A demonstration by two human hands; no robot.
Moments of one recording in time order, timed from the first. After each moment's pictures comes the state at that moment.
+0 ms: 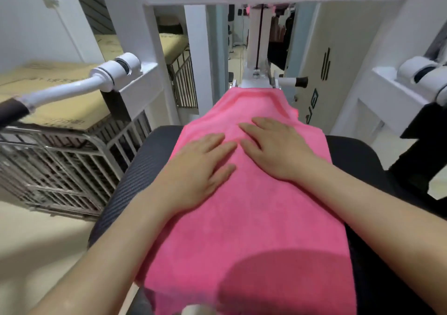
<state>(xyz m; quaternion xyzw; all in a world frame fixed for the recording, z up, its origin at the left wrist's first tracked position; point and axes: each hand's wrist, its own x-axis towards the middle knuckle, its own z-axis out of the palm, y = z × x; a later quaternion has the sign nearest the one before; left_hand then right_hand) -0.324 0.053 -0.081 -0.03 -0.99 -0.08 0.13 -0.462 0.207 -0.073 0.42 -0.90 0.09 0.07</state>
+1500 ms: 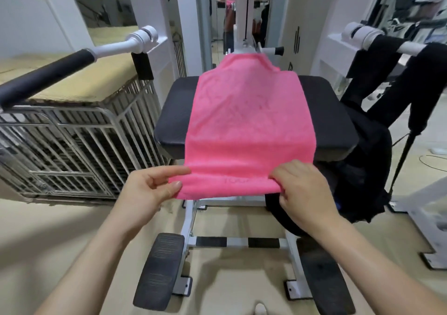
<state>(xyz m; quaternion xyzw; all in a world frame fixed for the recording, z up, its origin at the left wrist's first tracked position) -0.057 0.074 -0.120 0.15 -0.75 -0.63 0.14 -0.190 0.332 -0.145 0.41 -0.85 0.16 0.29</state>
